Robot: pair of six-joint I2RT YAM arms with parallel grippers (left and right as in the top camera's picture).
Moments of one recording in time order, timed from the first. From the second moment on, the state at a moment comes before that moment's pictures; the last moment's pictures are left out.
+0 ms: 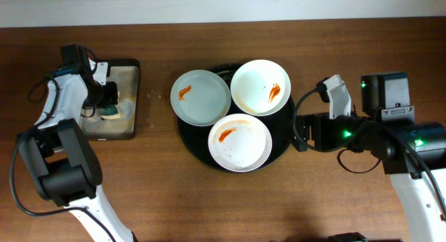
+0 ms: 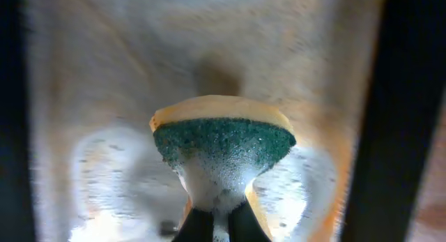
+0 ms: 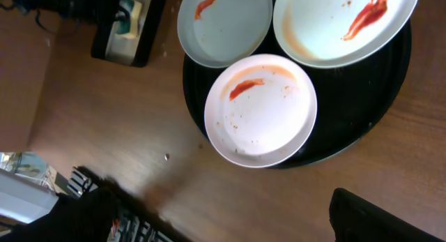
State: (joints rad) left arm 0.26 2.11 1.61 -0.80 0.09 0.19; right arm 0.10 1.19 1.40 -1.21 -0.55 0.08
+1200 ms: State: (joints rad) left arm -0.13 1.73 1.63 -1.11 0.75 0.18; right arm 0.19 1.95 1.40 -1.09 -0.41 0.17
